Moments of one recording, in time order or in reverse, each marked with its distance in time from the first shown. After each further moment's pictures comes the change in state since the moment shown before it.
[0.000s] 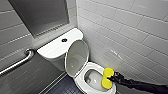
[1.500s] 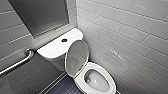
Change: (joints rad) left arm 0.009 0.000 0.000 0.000 -0.005 0.001; right arm -0.530 -0.380 0.372 -0.012 0.099 0.024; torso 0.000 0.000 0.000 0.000
